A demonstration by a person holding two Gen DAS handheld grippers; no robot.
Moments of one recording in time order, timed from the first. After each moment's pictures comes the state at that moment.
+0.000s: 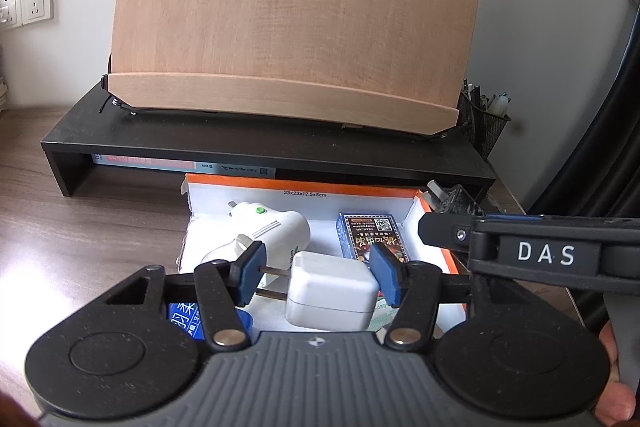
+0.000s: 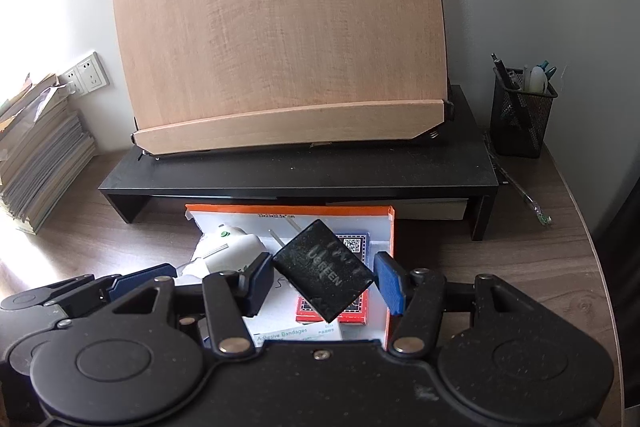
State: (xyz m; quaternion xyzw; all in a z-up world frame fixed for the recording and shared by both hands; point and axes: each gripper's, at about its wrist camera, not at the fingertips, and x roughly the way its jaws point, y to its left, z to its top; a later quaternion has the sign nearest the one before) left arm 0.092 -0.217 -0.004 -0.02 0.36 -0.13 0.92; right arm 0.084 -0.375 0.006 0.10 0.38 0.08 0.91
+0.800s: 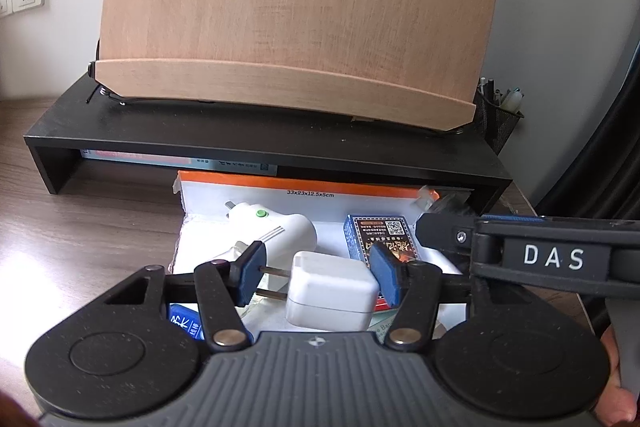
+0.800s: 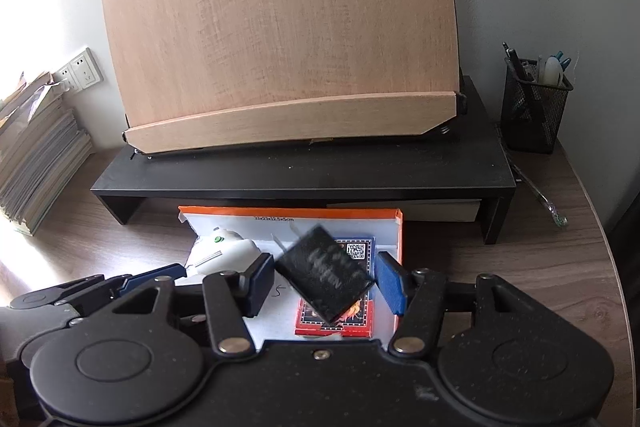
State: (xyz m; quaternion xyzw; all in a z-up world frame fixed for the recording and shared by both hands) left arm 0.117 -0.215 -0.018 -0.03 0.38 -0.14 0.92; right arm 0.106 -0.371 -0.005 0.11 0.39 0.09 0.91
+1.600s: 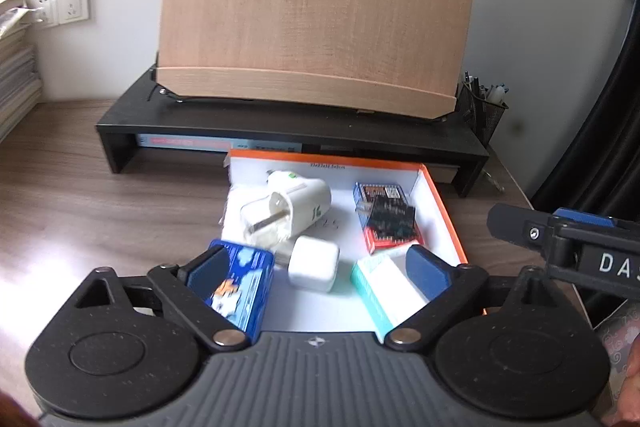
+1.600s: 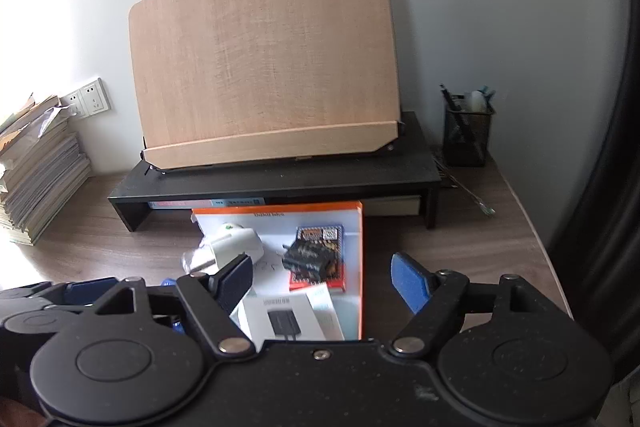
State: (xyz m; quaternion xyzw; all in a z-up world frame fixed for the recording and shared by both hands) left arm 0.029 -0.200 0.017 -0.01 0.37 -0.10 0.92; right arm -0.022 -0.375 0.035 0.10 0.33 0.02 0.94
